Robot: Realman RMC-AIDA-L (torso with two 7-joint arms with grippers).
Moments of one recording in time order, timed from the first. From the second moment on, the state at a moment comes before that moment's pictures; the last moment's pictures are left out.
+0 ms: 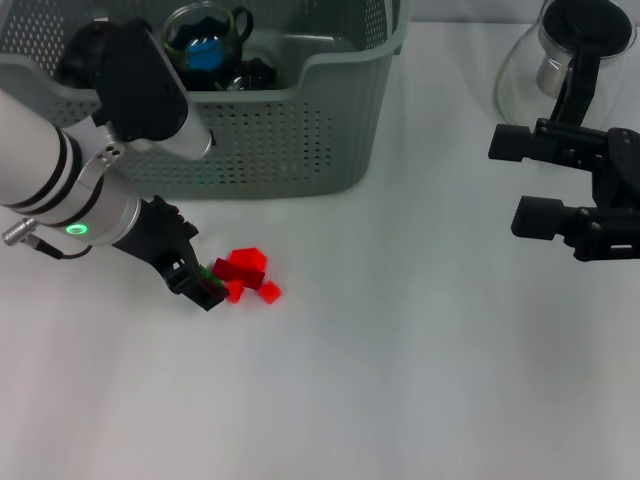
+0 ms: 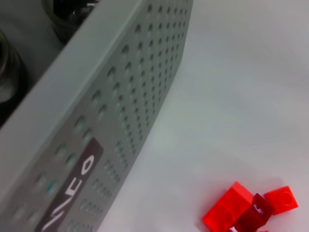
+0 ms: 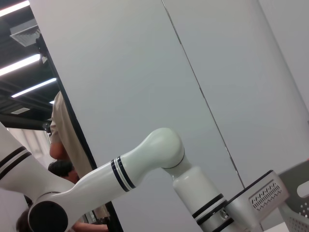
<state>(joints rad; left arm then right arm) -0.42 -2.17 1.35 1.33 2.69 1.43 -2.15 0.45 2.03 -0.91 -0.76 -1.56 -1.97 1.62</state>
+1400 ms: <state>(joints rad) -0.42 -2.17 1.36 1.31 2.70 1.43 -2.20 0.45 2.03 -0.91 -0.75 -1.56 -1.96 1.61</state>
